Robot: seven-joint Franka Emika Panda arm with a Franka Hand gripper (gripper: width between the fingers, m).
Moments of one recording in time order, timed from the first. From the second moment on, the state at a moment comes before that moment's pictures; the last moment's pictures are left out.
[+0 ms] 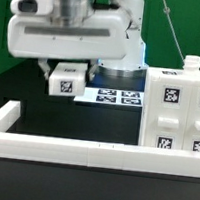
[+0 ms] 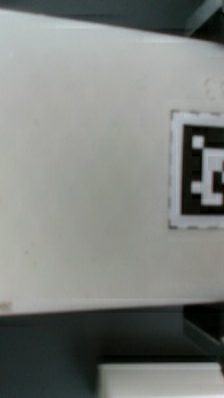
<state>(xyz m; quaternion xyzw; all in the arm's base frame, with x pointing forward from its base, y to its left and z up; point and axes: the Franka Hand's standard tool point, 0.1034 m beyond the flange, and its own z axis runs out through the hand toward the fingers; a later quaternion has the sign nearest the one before) 0.531 -0.085 0.097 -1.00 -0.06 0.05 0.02</state>
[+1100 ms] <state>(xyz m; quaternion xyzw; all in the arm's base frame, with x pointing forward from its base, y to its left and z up) 0.597 -0.012 0.177 -1.00 -0.05 0.05 0.02</state>
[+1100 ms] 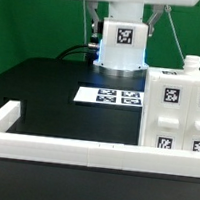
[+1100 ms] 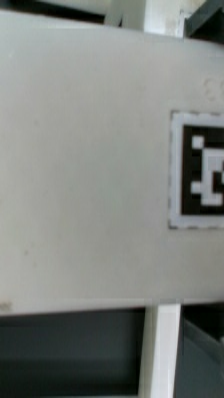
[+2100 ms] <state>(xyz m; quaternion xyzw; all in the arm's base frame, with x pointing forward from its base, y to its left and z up) 0.648 0.069 0.195 -1.00 -0.03 0.03 0.00</state>
